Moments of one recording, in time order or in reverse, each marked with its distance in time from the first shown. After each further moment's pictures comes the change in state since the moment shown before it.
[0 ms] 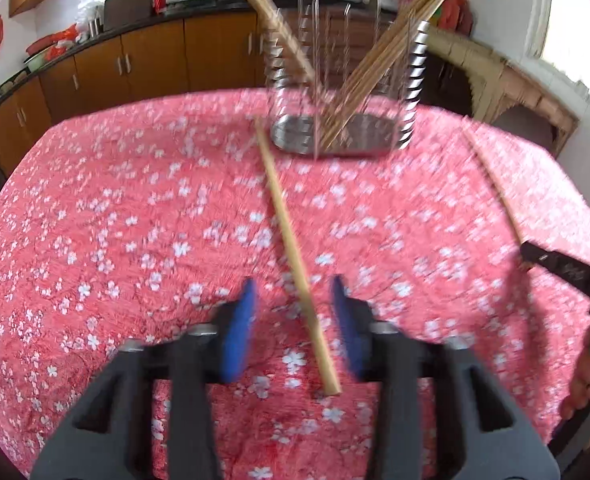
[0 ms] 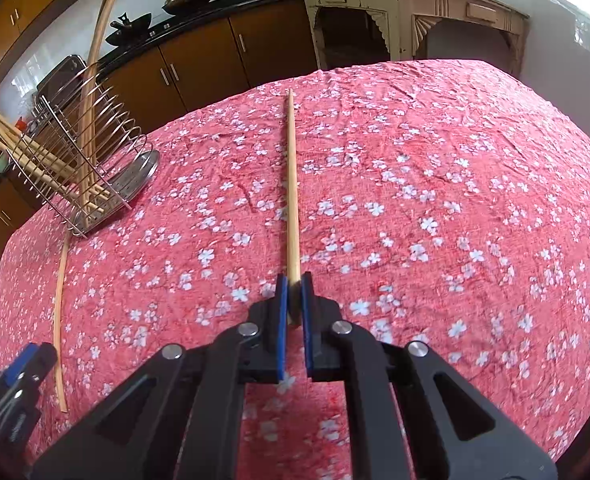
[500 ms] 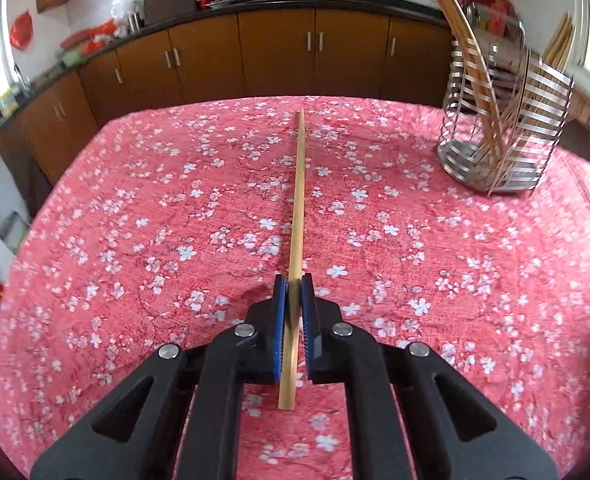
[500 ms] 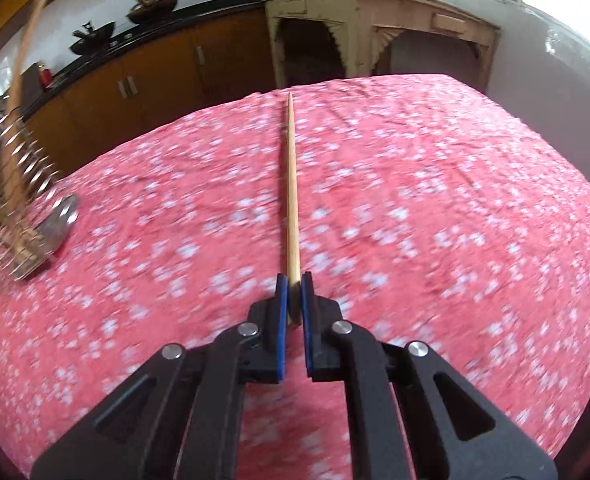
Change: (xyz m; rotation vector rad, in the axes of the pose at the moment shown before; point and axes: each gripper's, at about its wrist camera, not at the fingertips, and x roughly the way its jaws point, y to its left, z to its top) left arm 0.008 0.132 0.028 -0.052 -0.016 0.099; right arm 0.025 -0.057 0.050 0.025 -0.051 -0.172
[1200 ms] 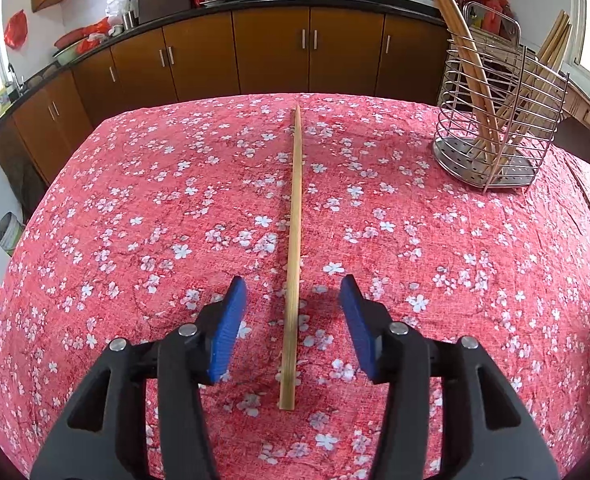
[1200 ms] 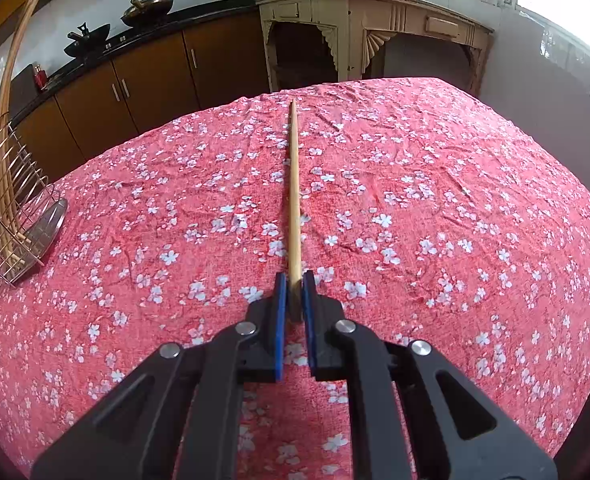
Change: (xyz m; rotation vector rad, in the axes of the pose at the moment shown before) left arm 0.007 -0.006 0.004 0.030 0.013 0.004; right arm 0.003 -0.003 -0.002 0.004 -0.002 0.005
